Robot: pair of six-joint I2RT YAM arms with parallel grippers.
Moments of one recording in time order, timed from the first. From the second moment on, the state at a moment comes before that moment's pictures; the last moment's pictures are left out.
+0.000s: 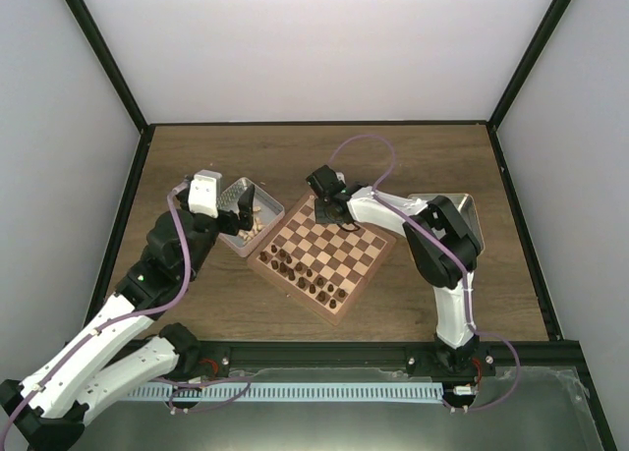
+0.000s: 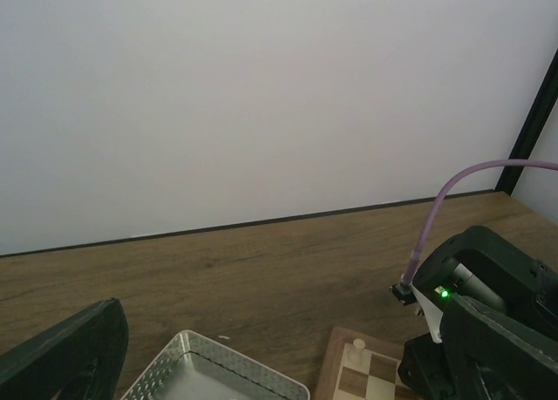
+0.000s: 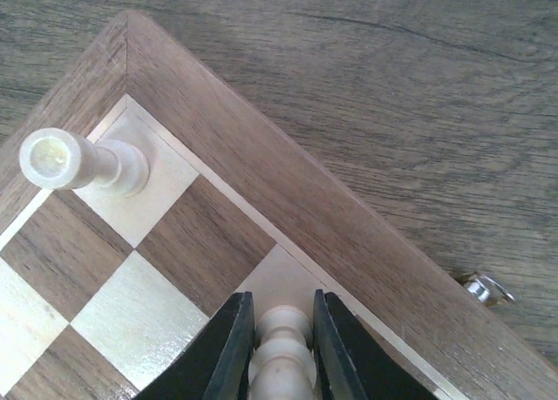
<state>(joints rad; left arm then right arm) -0.68 0.72 0.78 -0.16 -0.38 -0.10 0.69 1.99 1.39 -0.50 0.23 0.54</state>
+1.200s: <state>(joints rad) -0.43 1.30 0.87 -0.39 -0.27 -0.47 0.64 1.45 1.01 -0.31 0.03 0.47</state>
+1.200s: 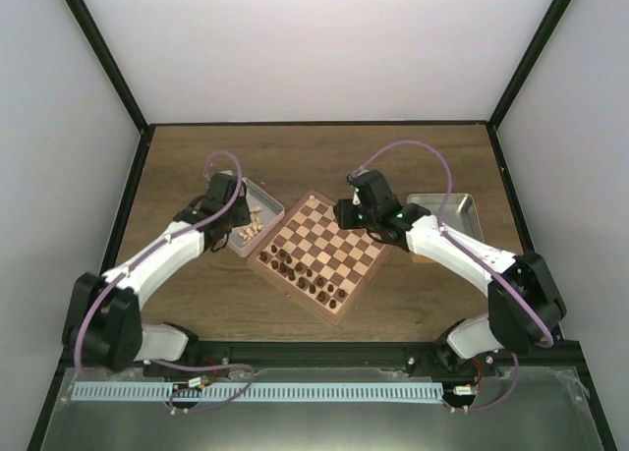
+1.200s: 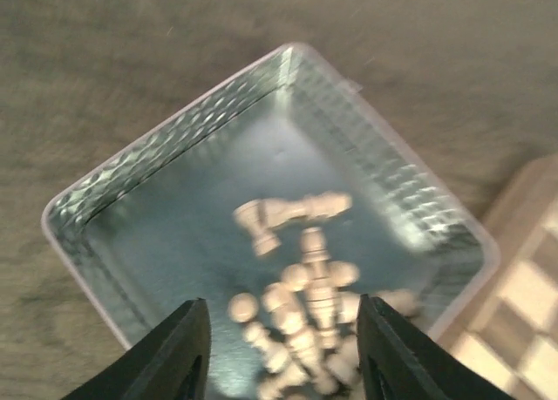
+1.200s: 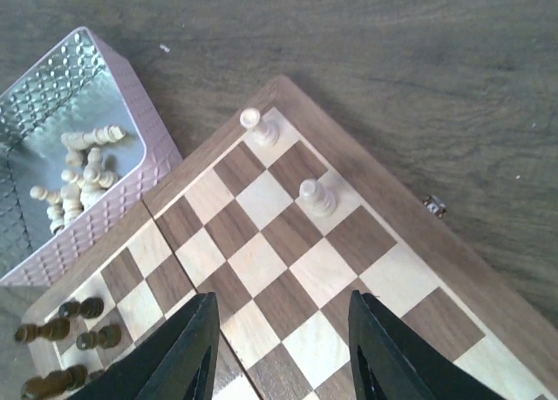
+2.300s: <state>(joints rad) -0.35 1.71 1.00 -0.51 -0.26 -0.50 0.63 1.33 0.83 -0.19 -0.09 0.46</state>
